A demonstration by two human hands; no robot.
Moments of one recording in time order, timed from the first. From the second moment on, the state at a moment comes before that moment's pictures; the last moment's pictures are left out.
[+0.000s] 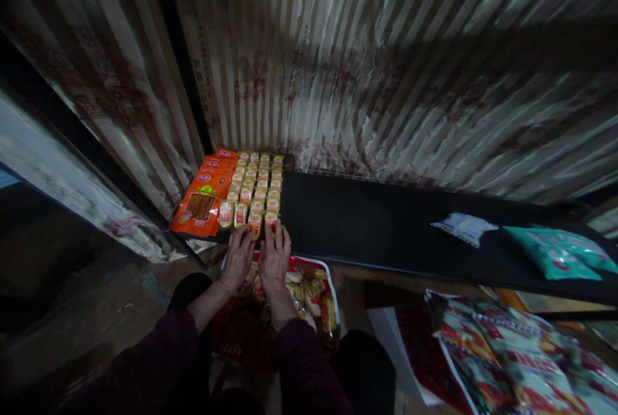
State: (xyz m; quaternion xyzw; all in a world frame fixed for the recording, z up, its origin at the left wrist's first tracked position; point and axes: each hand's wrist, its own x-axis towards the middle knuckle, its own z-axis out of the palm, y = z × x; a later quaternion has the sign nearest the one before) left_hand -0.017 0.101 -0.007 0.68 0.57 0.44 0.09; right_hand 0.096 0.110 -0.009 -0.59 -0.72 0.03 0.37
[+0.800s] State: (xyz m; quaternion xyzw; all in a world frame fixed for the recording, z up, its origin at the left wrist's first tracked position) left_hand -0.016 0.111 -0.007 0.72 0.55 0.41 -0.01; right_hand 0.101 0.136 -0.014 -0.60 -0.71 0.03 0.37
